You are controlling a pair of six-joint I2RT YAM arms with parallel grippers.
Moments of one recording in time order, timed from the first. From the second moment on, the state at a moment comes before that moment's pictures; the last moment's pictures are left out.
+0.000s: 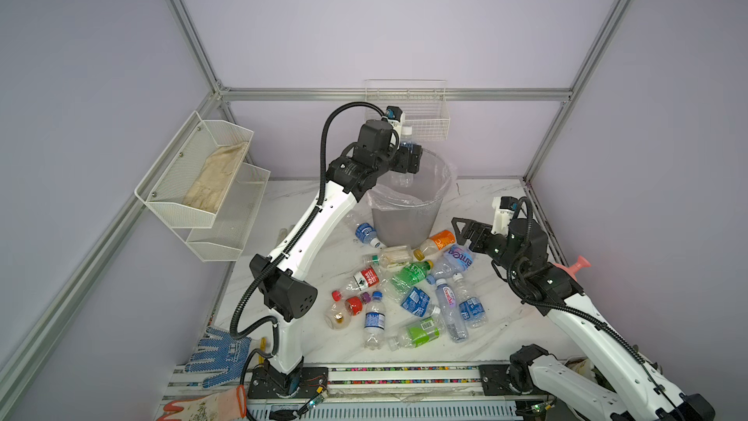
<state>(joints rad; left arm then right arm) -0.59 1.94 2.30 -0.72 -0.08 -0.18 0.42 0.90 0.85 -0.25 -0.01 0.60</state>
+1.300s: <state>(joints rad) -0.64 0.77 1.07 -0.54 -0.17 -0.44 0.45 0.87 0.82 -0.67 0.07 0.70</state>
